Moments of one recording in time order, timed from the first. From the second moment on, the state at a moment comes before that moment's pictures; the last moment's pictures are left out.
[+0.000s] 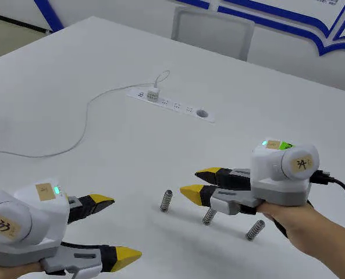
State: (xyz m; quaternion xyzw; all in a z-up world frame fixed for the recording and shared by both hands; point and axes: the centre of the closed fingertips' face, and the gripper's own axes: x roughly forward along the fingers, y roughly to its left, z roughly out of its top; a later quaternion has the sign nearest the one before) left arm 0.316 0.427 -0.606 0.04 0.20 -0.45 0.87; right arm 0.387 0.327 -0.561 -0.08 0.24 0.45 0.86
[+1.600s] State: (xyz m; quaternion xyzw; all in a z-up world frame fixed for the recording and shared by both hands) left arm 0.352 0.420 -0.517 0.09 0.16 -0.47 0.87; right arm 0.309 0.155 -0.527 -0.09 0.21 0.33 0.91
